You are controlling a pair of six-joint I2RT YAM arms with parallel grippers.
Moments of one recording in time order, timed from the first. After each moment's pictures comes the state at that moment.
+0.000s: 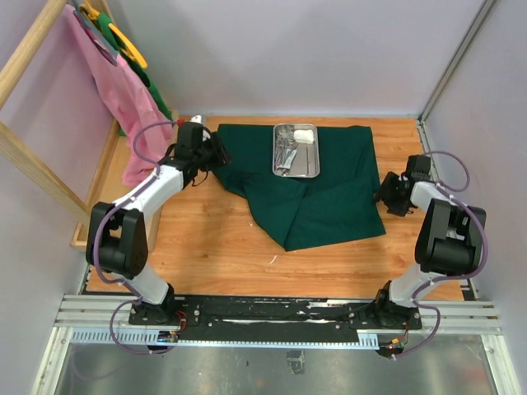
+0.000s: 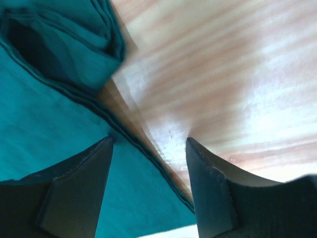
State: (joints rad) left arm -0.25 1.64 1.19 -0.15 0.06 -0.53; right arm -0.24 1.66 0.94 -0.36 -0.16 0.33
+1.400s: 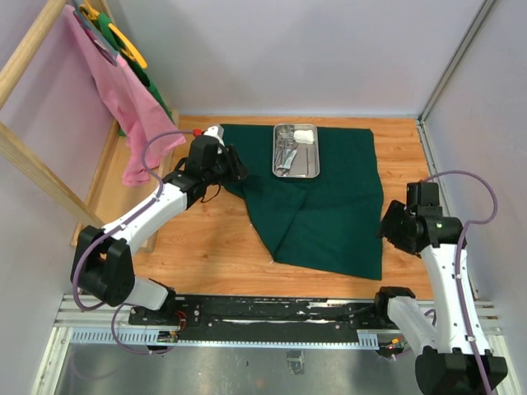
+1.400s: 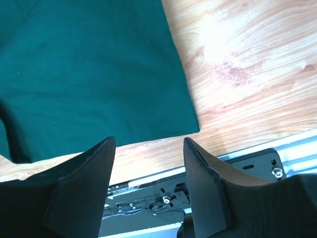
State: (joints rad) left arm -0.44 1.42 1.04 -0.17 0.02 -0.58; right arm -0.03 0.84 0.89 -1.13 0.06 0.47
